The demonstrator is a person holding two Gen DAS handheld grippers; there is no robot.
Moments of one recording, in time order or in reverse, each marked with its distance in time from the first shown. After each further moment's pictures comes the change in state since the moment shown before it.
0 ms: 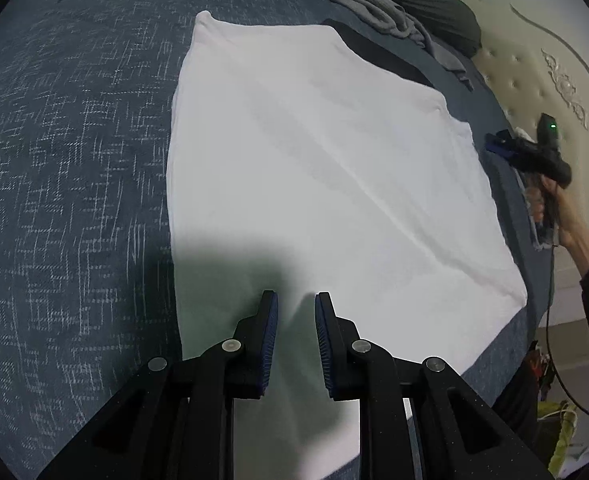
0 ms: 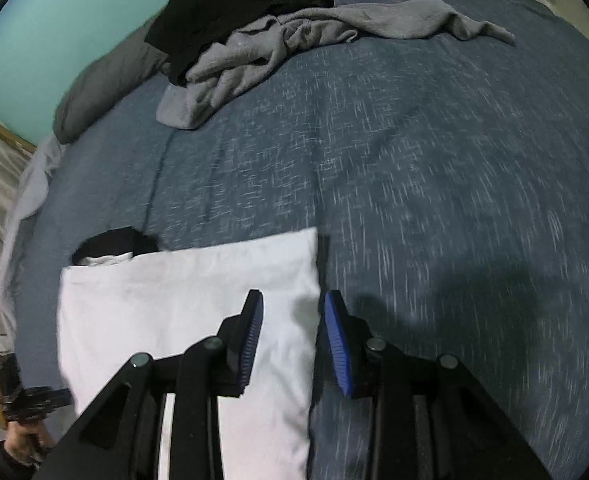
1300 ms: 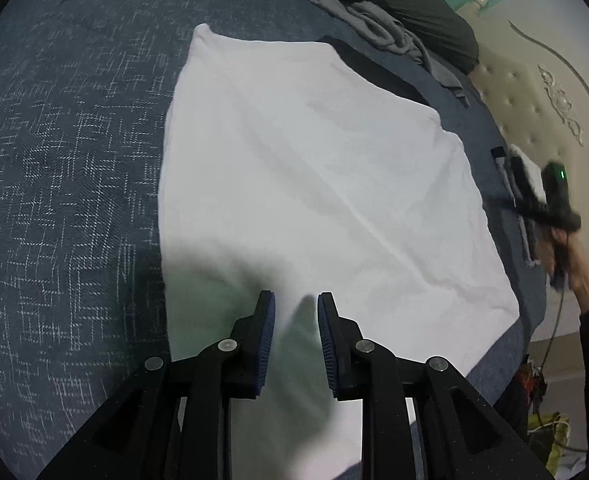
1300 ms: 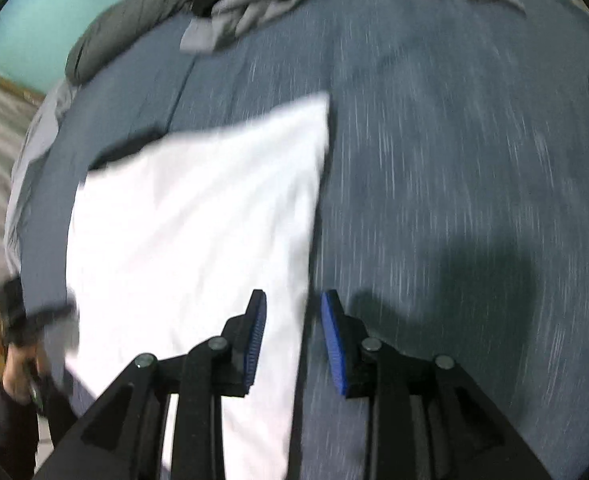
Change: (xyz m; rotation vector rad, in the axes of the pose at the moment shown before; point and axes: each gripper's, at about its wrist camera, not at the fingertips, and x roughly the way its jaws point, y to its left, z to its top) left arm 0.001 -0.010 0.001 -0.017 -0.047 -0.018; right arm -0.050 -0.017 -0.075 -0.073 0.227 0.037
